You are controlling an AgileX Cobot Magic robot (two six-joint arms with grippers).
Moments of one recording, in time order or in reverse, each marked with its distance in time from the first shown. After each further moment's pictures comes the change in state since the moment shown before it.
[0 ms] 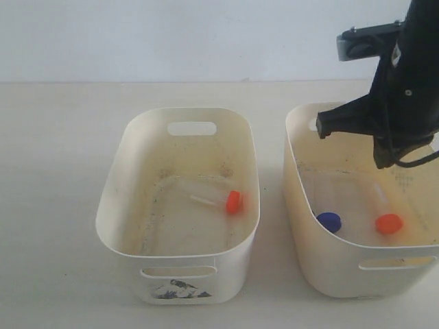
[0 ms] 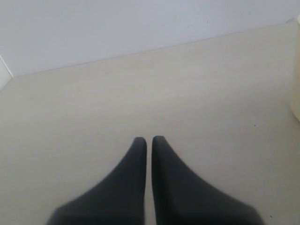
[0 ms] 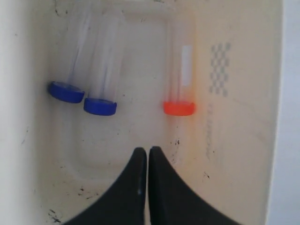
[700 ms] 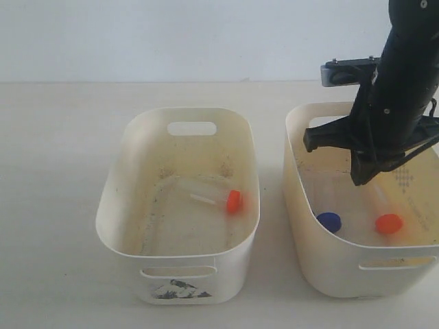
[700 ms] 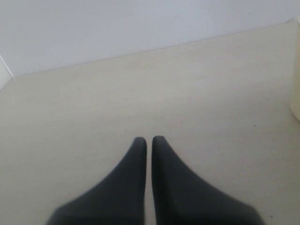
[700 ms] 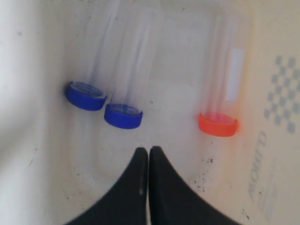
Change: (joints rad) left arm 0.000 0.000 0.000 0.000 0.000 0.000; right arm -0.093 0.133 0.000 0.192 -0.091 -0.204
